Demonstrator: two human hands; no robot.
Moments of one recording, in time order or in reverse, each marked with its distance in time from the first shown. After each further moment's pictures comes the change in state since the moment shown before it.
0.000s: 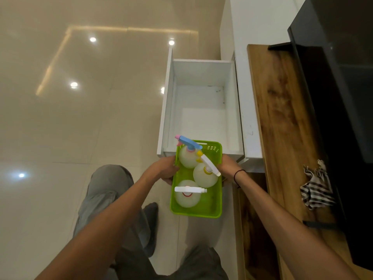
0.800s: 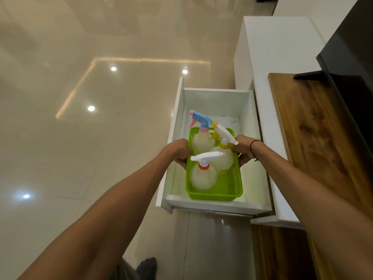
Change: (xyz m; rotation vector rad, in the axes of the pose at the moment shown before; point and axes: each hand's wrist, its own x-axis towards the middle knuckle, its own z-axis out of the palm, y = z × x) left_hand 0.153 0.094 -0.130 0.013 0.196 0.031; right_hand 0.188 -0.094 -0.126 0.061 -0.051 0.074
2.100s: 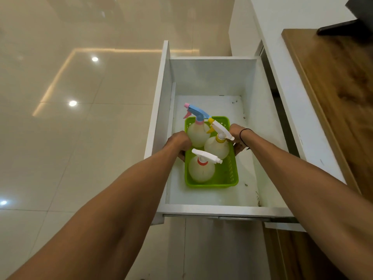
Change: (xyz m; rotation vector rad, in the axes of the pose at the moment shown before) left_hand 0.199 -0.056 0.067 0.089 0.067 -0.092; right_hand 0.185 0.043 0.052 -0.082 0.126 0.064
